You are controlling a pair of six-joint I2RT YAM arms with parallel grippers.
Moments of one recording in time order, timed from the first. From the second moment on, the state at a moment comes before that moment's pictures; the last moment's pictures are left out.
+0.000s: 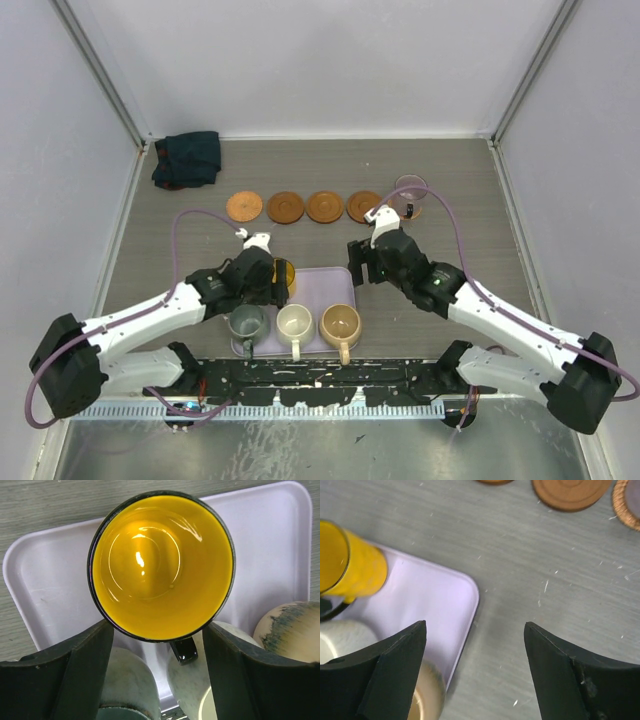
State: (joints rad) left arm -0.84 1.13 0.66 -0.45 -0.21 -0.70; right arm 0.76 1.02 0.73 -0.32 0.26 0.31
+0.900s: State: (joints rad) left arm -0.84 1.09 0.66 -0.43 -0.23 -0.67; right arm 0.98 0.65 0.68 -0.73 -0.05 0.58
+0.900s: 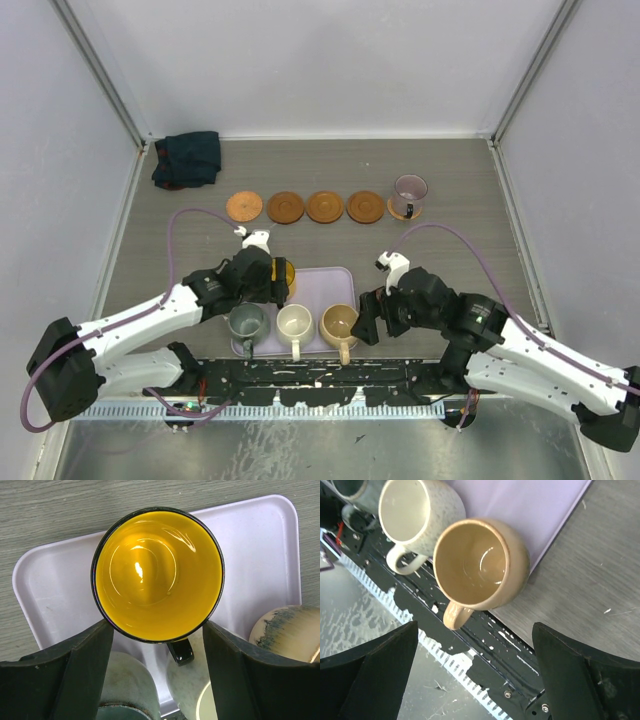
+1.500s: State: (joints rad) left arm -0.84 1.09 0.66 -0.43 -0.24 -0.67; right arm 1.12 0.95 0.66 -0.63 -0.08 0.58
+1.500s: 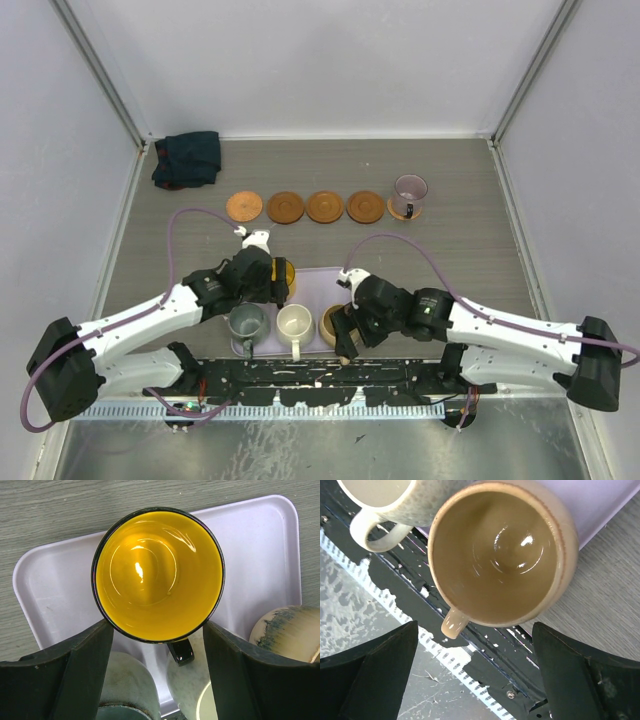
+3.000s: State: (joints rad) left arm -0.84 1.09 0.65 -0.42 -0.23 -0.67; right arm 1.32 1.23 0.69 -0.62 0.29 0.73
